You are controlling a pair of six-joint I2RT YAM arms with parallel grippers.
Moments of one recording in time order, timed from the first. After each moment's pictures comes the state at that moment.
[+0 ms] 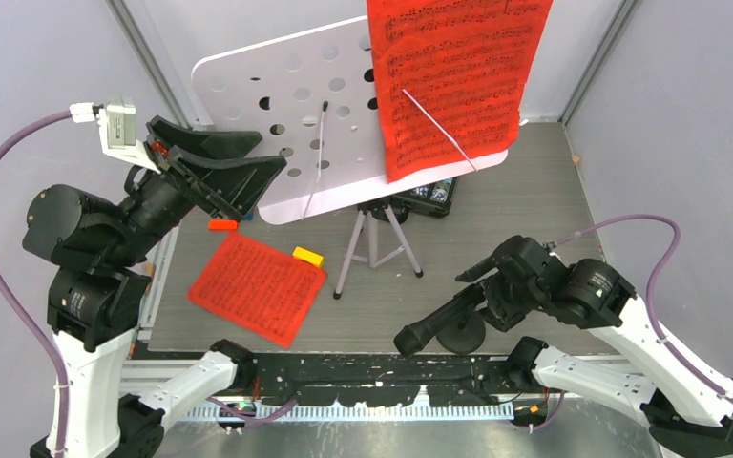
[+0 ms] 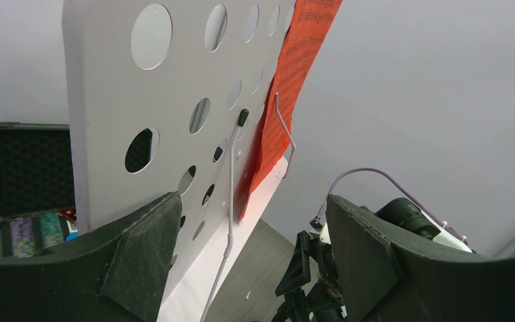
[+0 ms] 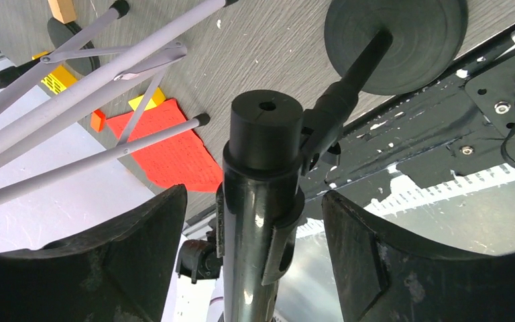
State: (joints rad) left arm -0.43 0.91 1.70 -0.44 0.41 -0.52; right arm 0.85 0.79 1.11 -1.40 0.20 1.78
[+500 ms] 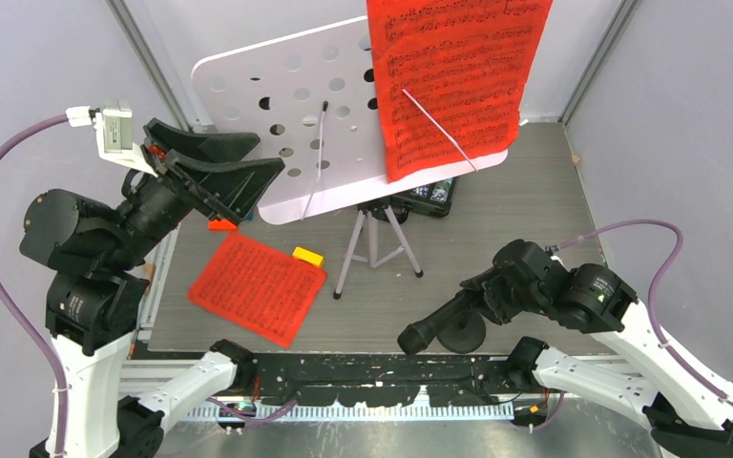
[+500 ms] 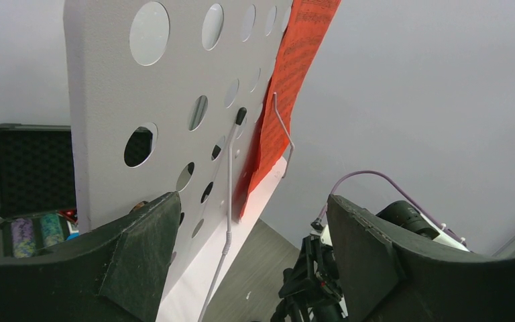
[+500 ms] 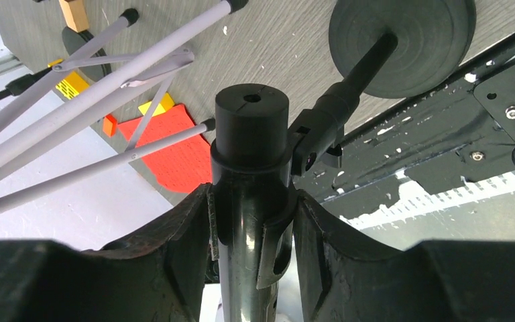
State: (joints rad) left arm -0.43 0.90 1.70 -0.44 0.40 -0.52; right arm 0.85 0.76 1.08 -1.37 0.21 1.81
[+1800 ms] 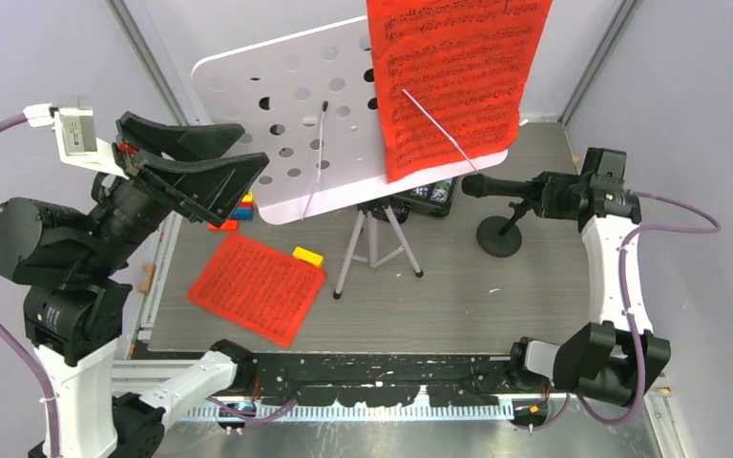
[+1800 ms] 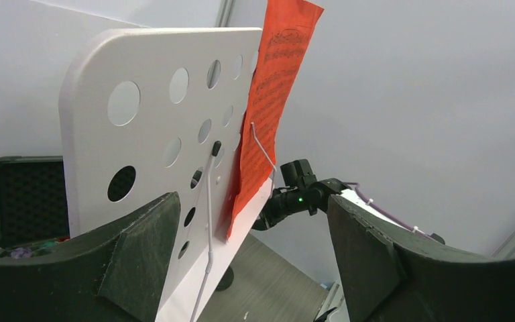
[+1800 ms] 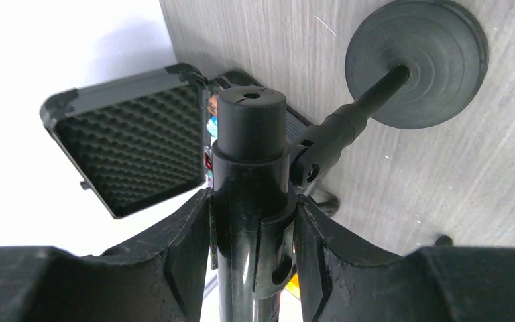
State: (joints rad) left arm -0.43 0.92 1.81 -0.45 0.40 -0.53; right arm -0.26 1.20 1.16 -0.79 -0.09 1.47
